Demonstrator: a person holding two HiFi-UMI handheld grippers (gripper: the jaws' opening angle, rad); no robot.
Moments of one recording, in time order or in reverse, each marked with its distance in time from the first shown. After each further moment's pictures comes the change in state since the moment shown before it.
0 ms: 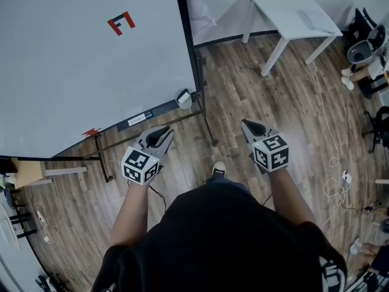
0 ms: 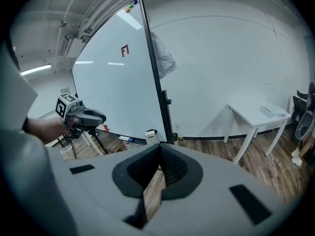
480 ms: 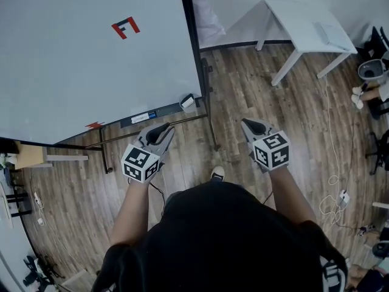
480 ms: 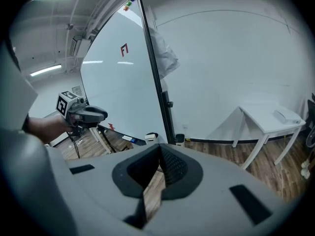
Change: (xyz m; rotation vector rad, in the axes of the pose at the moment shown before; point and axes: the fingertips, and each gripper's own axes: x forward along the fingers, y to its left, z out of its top) left arm 0.016 0.014 0.024 -0.021 -0.013 0.125; right arm 0.031 -0.028 0.024 -0.059 0.019 0.114
